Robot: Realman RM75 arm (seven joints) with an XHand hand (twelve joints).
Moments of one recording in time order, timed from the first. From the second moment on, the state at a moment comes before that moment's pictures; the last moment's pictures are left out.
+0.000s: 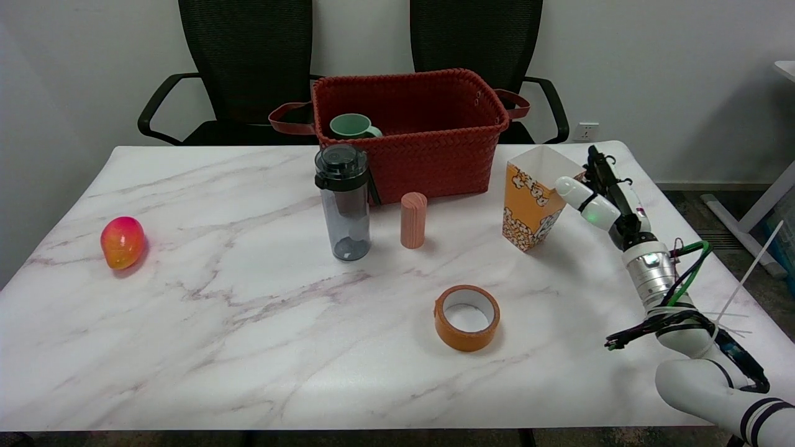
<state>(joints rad) -0.10 -0.96 -1.69 1.03 0.82 0.79 1.19</state>
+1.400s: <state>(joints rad) -0.15 -1.00 -1.63 1.06 0.80 0.82 1.20</state>
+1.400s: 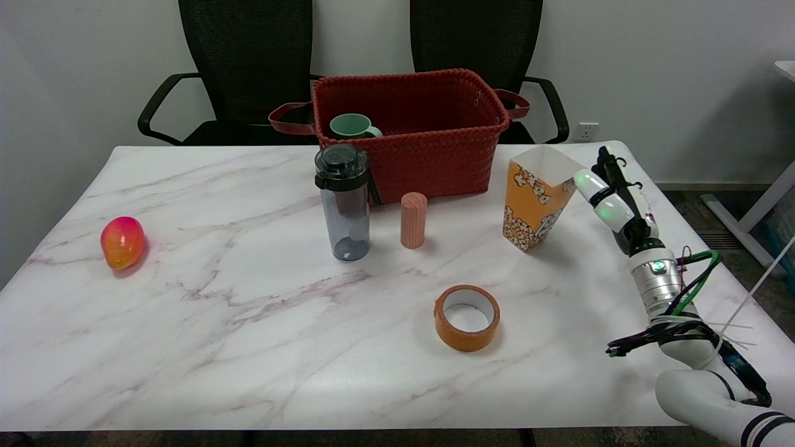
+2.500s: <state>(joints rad) -0.22 -0.98 -1.62 1.06 0.73 0.86 1.23</state>
